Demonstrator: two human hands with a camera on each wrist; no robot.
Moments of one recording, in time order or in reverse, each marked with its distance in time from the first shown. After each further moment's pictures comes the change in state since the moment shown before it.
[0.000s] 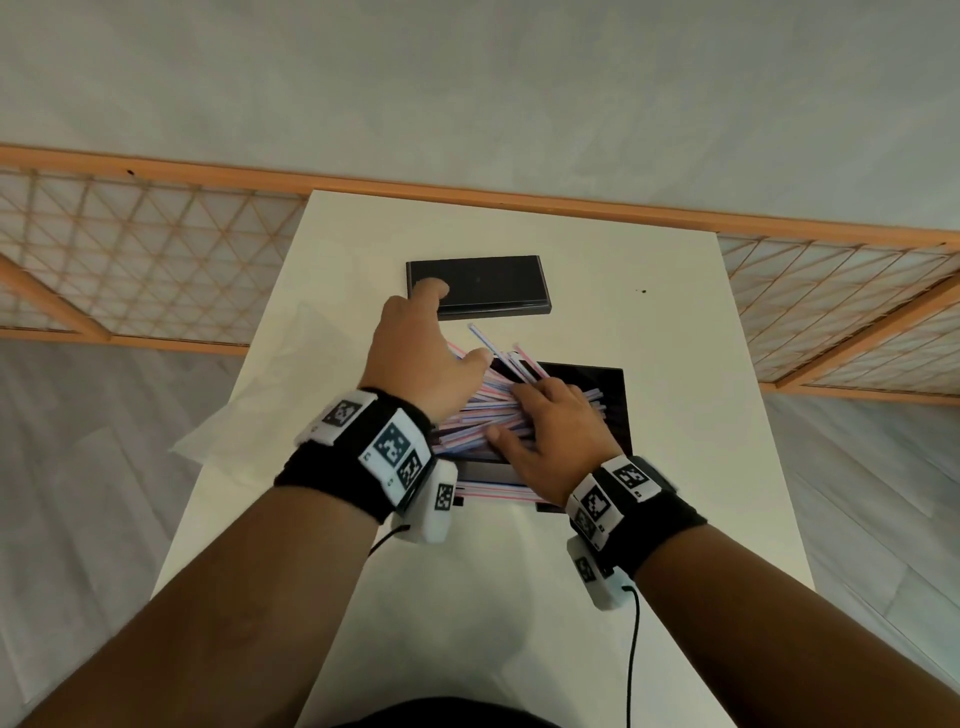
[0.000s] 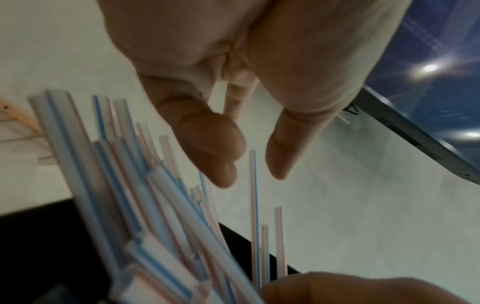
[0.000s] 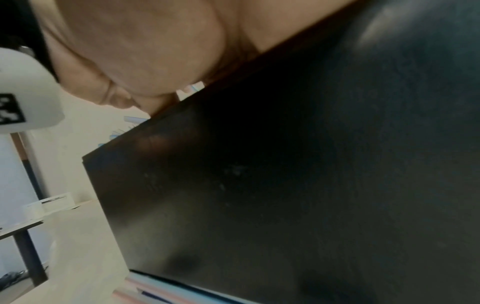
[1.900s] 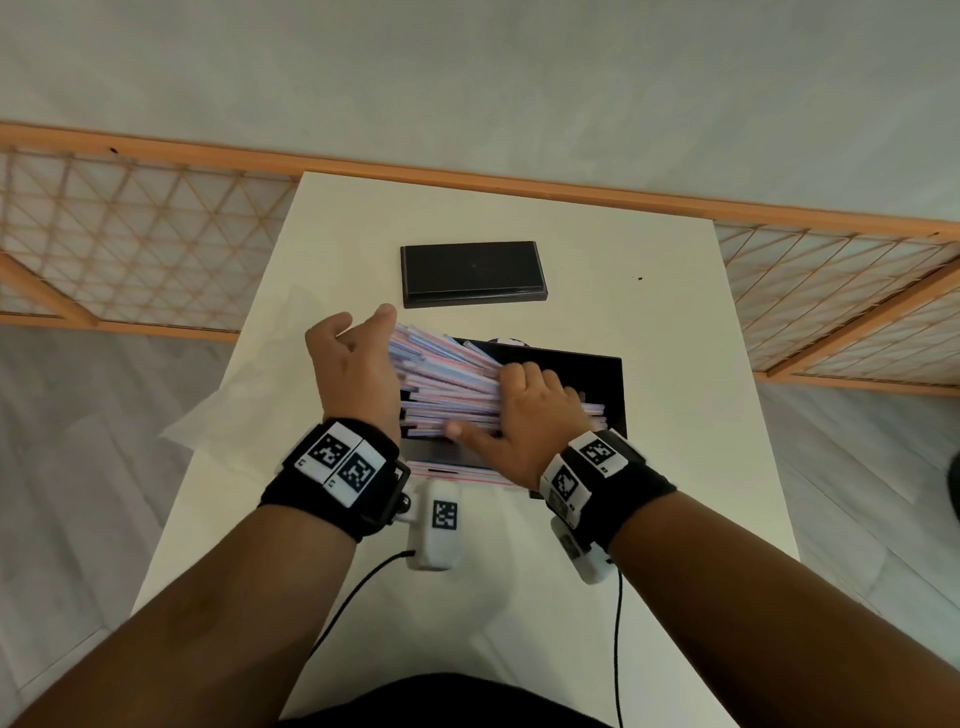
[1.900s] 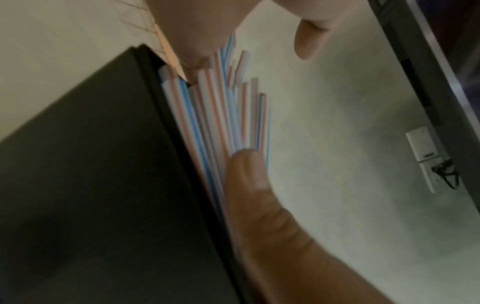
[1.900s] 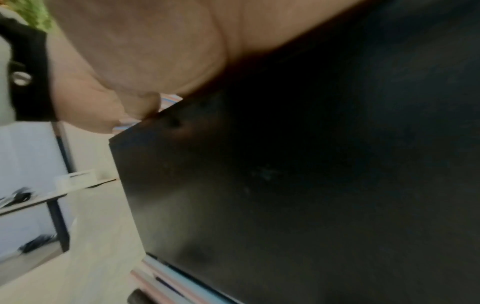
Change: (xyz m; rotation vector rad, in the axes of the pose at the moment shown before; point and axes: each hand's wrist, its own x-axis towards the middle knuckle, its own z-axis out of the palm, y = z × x) left_hand -0.011 -0.033 0.015 -1.069 0.387 -0.461; right_hand 0.007 -0.020 0.006 -0.175 -0.043 -0.006
